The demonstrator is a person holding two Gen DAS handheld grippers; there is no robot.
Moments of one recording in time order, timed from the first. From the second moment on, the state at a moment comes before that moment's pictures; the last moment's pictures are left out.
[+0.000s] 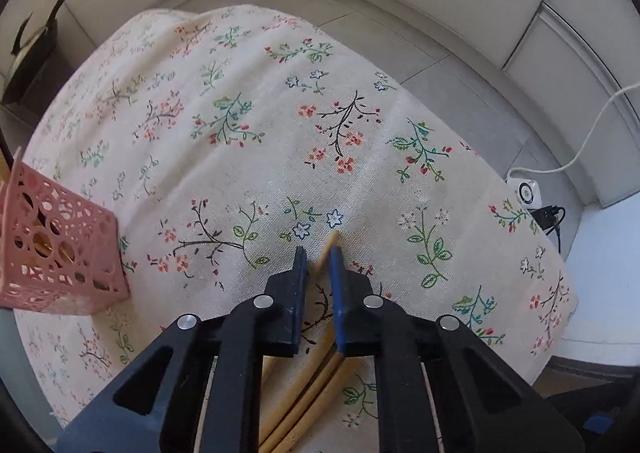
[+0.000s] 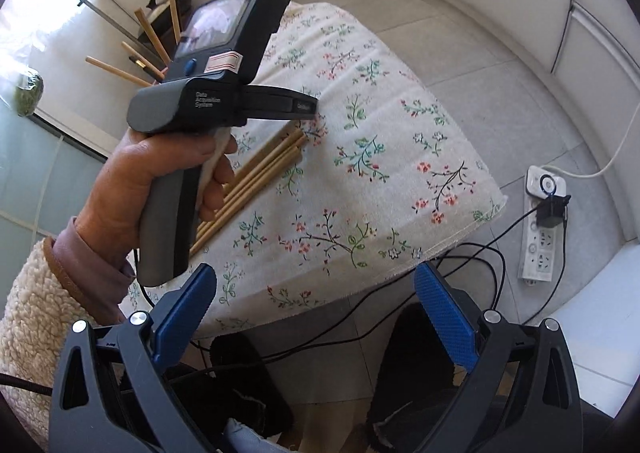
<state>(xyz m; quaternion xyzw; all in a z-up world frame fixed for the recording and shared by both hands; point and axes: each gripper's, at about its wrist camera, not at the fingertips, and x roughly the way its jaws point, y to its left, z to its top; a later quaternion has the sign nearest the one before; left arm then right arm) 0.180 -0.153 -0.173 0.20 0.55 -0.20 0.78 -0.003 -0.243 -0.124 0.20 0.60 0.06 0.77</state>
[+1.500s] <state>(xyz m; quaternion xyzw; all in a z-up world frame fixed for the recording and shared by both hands) 0.034 0.074 0.022 0.00 0.33 -0.18 0.93 0.112 -0.182 -0.211 0.31 0.67 -0.10 0.67</state>
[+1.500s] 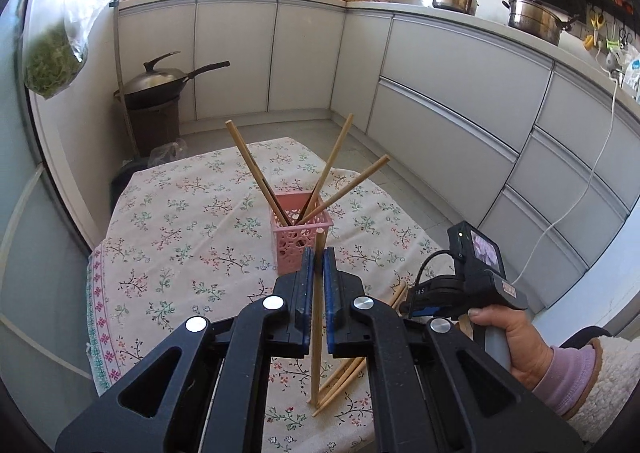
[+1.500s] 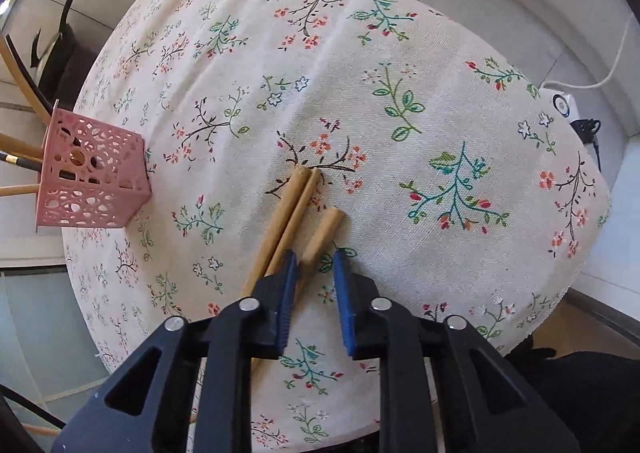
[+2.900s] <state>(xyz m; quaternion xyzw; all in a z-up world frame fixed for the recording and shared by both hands) 0.088 0.072 -0.131 -0.05 0.60 -0.02 0.80 0.075 -0.195 -0.113 0.28 0.54 0.07 0.79</state>
